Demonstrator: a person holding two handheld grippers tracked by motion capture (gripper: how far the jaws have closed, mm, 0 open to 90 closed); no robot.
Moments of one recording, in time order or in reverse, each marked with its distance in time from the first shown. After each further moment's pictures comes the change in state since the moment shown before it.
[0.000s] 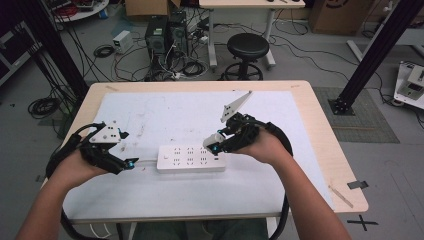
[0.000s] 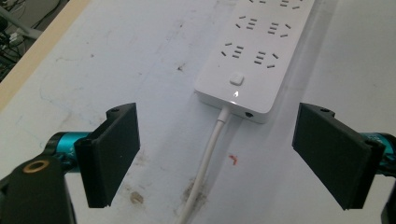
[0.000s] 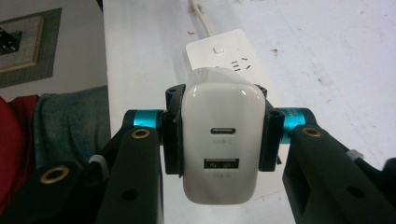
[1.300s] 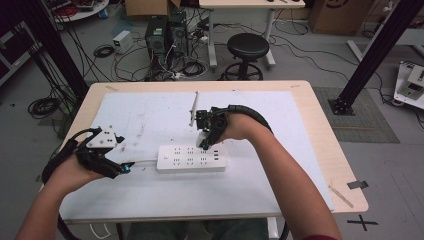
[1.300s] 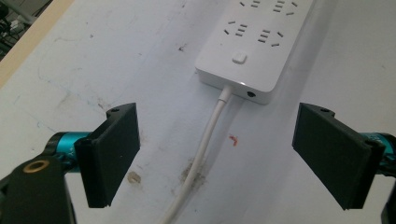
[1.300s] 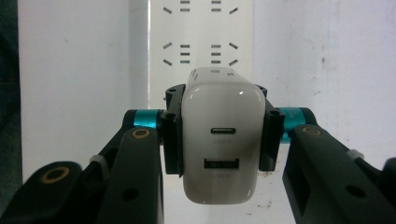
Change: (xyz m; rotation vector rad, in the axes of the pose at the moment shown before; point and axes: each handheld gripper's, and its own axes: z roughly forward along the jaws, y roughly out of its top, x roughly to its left) left arm -0.005 -0.019 0.001 0.024 0.009 -0.018; right arm -0.043 0.051 0.082 0.479 0.031 -0.302
